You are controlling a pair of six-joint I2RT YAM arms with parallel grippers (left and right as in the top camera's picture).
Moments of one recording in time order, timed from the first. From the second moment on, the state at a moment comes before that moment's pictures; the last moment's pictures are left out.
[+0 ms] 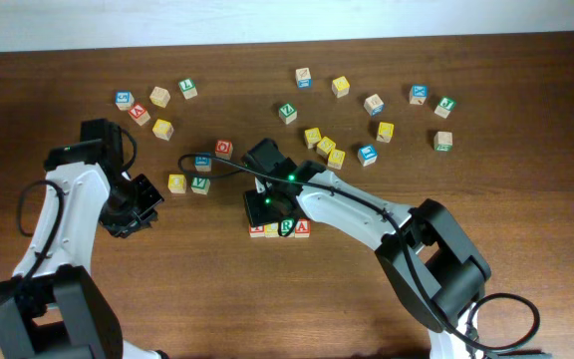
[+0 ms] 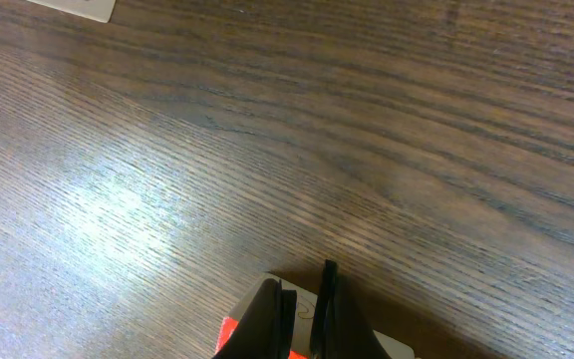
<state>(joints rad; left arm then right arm) 0.16 1.69 1.25 -1.14 0.07 -0.52 0.72 2.04 1.40 -0.55 -0.23 0.50</state>
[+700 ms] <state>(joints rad) 0.15 1.69 1.25 -1.11 0.07 -0.52 0.63 2.05 1.53 -0.73 -0.23 0.49</state>
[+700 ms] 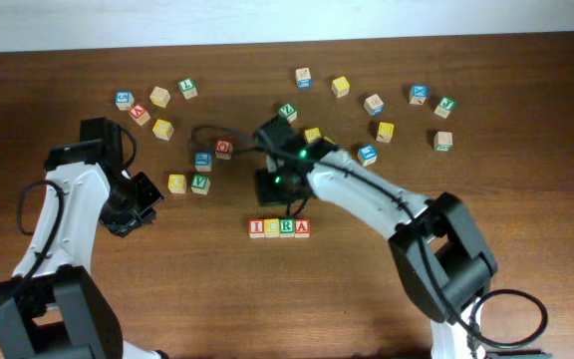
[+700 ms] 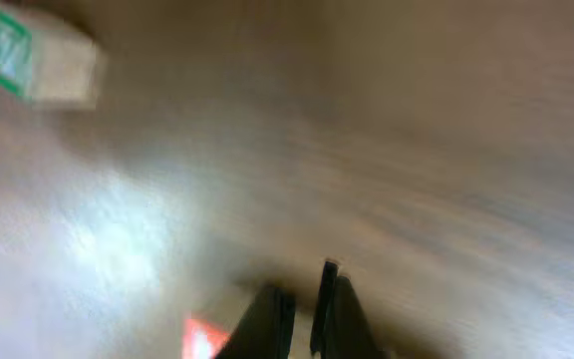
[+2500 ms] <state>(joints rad) -0.30 1.89 1.19 -0.88 0.25 -0.53 0.50 2.05 1.47 -1.06 -0.35 0.54</state>
